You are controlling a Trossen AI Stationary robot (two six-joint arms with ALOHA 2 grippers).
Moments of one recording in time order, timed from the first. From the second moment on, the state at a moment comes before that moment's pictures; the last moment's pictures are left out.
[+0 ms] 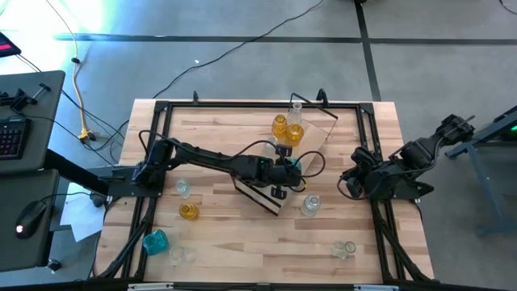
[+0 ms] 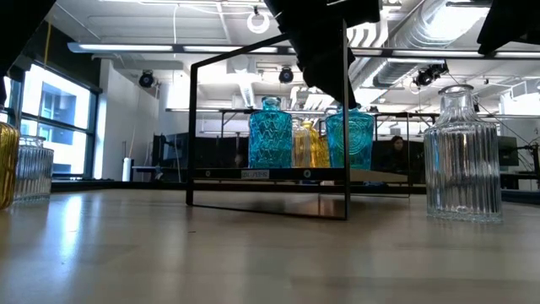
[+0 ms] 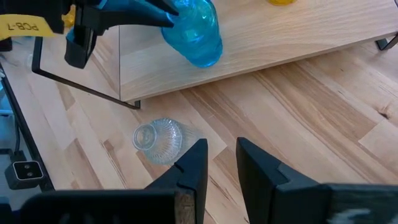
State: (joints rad) left arm -0.12 2.13 1.81 -0.55 -0.53 0.36; right arm 0.57 0.83 0.96 -1.19 0.46 1.25
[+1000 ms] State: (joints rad) left arm -0.08 1.93 2.22 -0.83 -0.79 -0.10; right arm 0.45 0.86 0.96 -1.11 0.60 1.09
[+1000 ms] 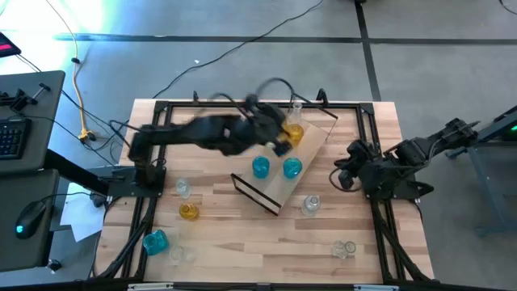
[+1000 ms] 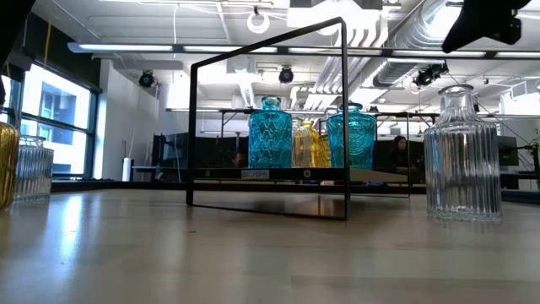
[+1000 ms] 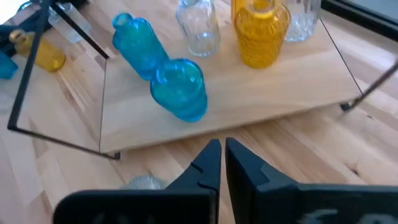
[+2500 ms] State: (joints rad) left arm -0.45 1.01 1.33 -1.42 -1.05 -0.97; right arm -0.14 1.23 0.96 -0.74 0.19 0.92
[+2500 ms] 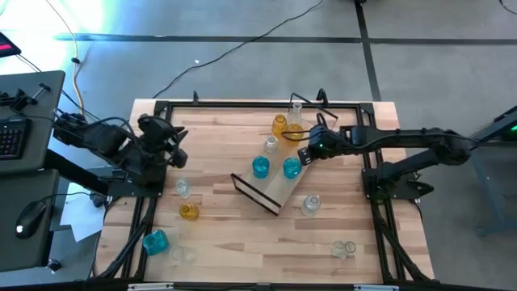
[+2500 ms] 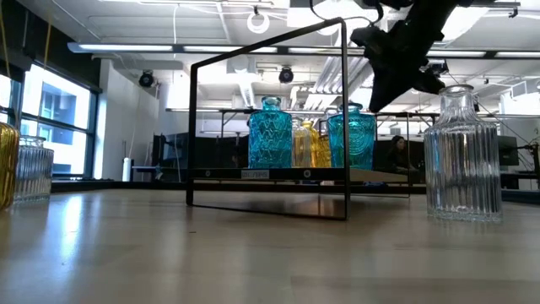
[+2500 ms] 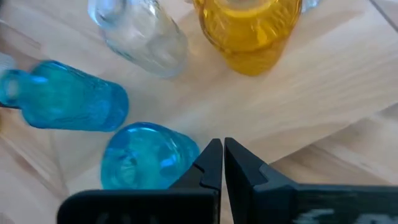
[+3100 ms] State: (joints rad) left arm -0.47 0.99 1.31 -1.41 -1.03 -0.95; right arm -0.13 1.44 0.96 -0.65 0.13 0.96
